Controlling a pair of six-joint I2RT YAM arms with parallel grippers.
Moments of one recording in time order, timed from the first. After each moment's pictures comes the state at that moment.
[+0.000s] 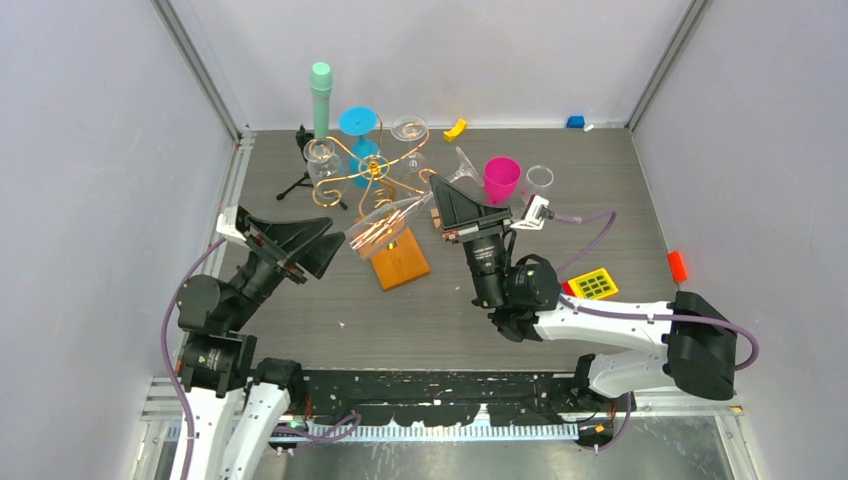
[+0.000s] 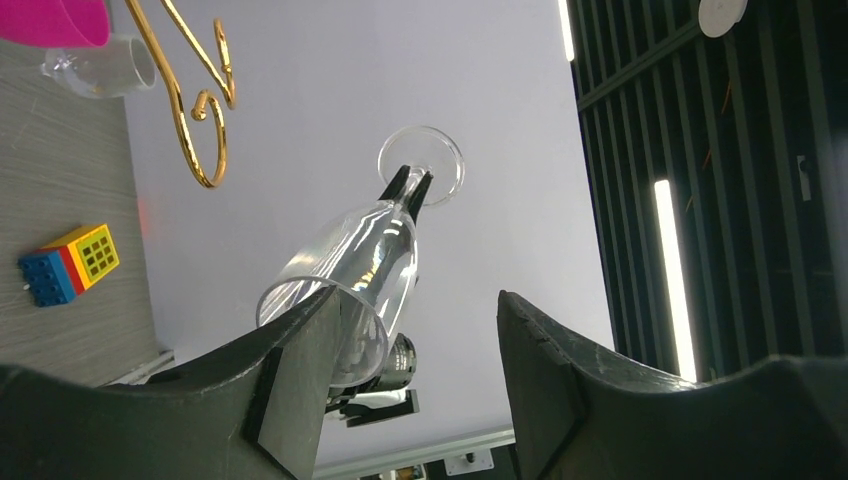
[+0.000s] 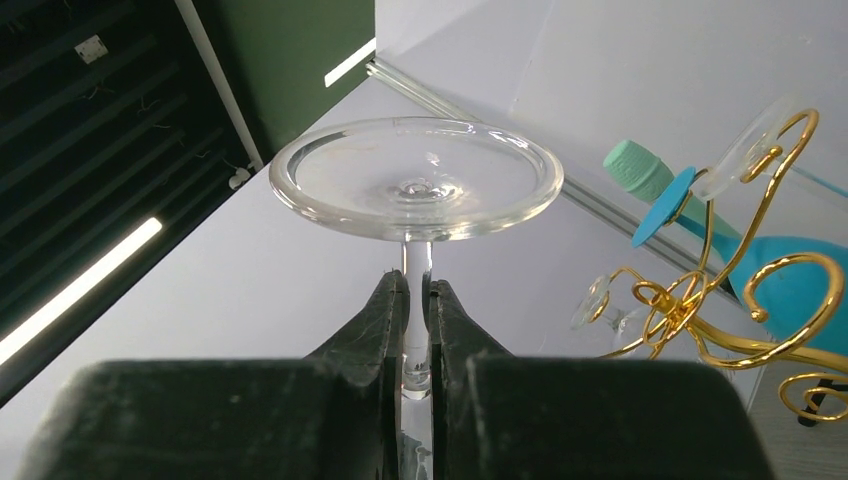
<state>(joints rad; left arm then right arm) -0.16 0.41 0.75 -0.09 0.52 -1.71 1.16 1.27 0.76 1.34 0.68 0.75</state>
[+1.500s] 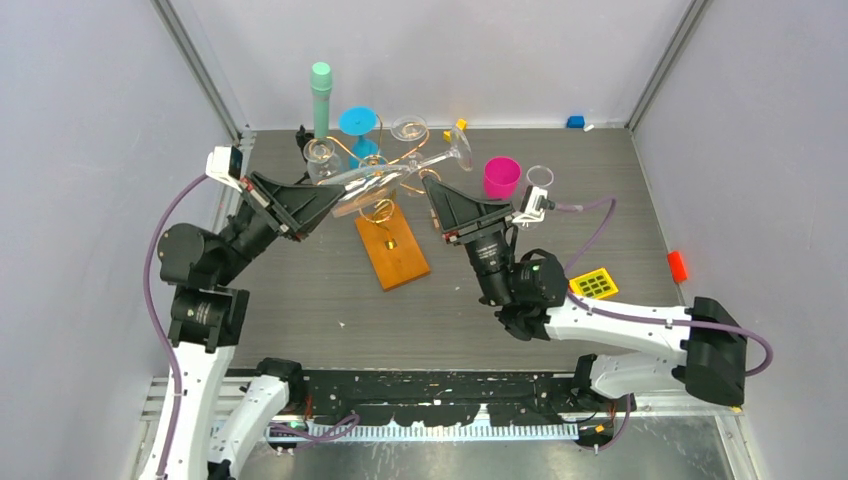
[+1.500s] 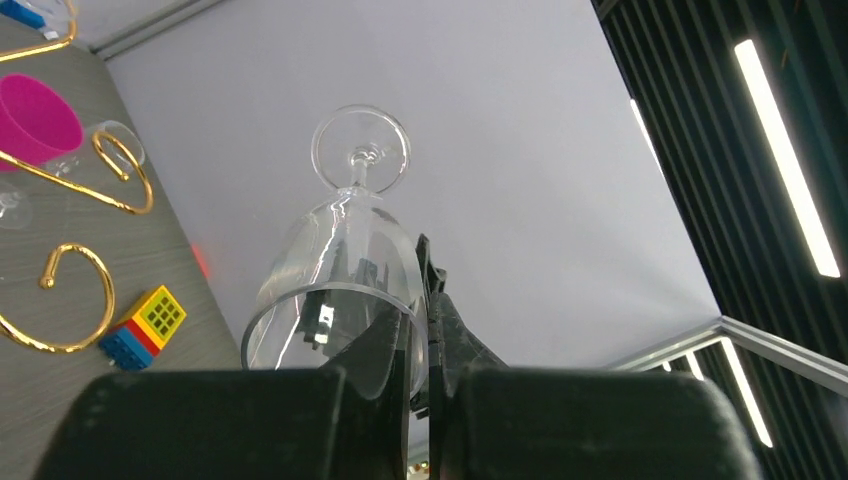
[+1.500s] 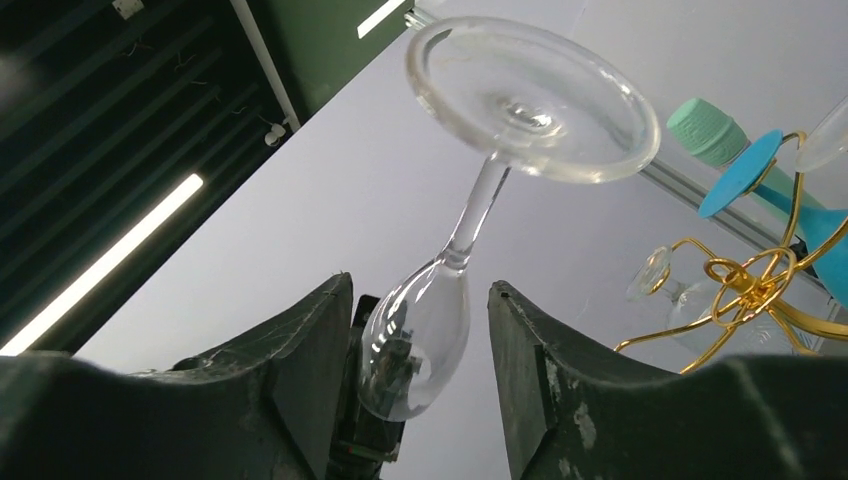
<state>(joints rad) -0.17 0.68 1.03 0.01 0.64 -1.46 1.16 1.24 0.81 1.22 0.57 0.82</state>
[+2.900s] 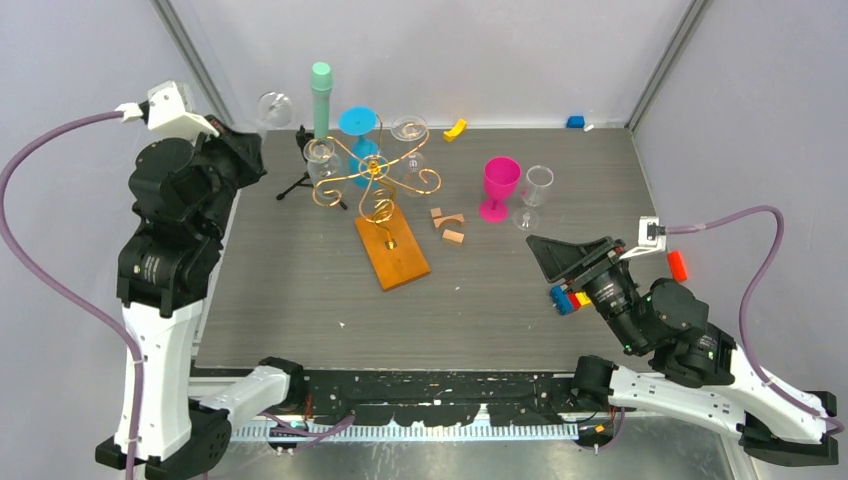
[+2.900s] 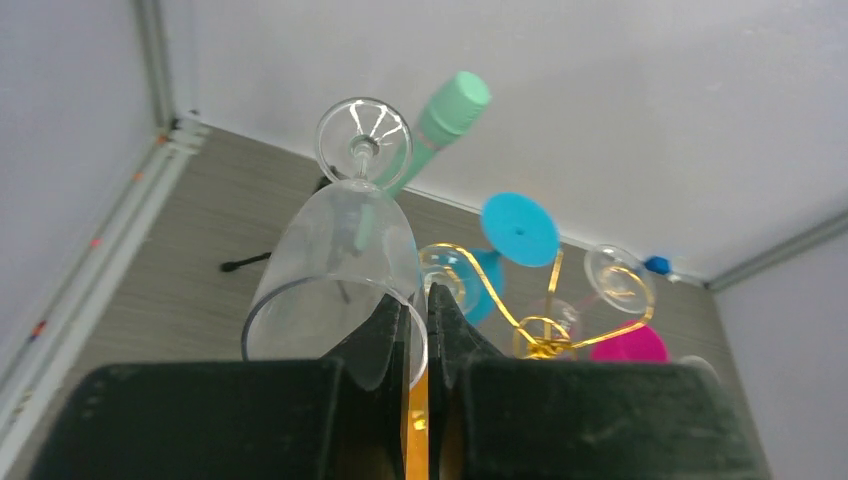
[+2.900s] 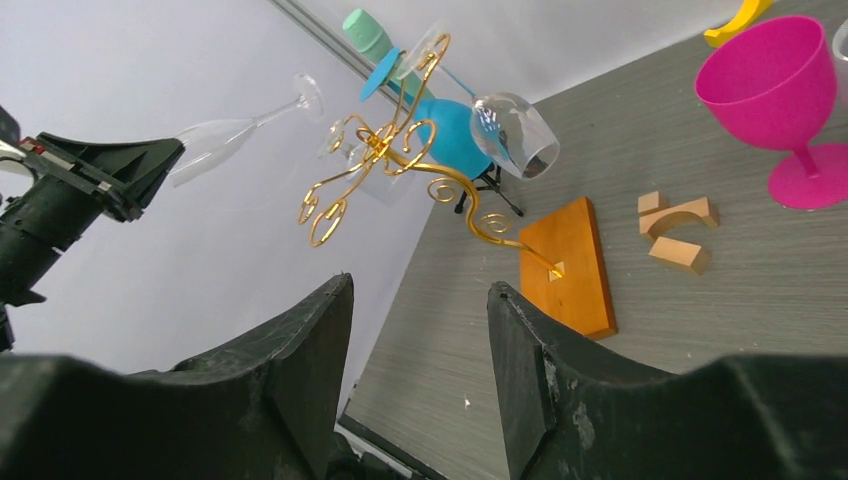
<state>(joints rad) -0.26 1.04 1.75 -0.75 -0.26 -0.41 1.16 0.42 0.86 -0.33 0.69 0.77</state>
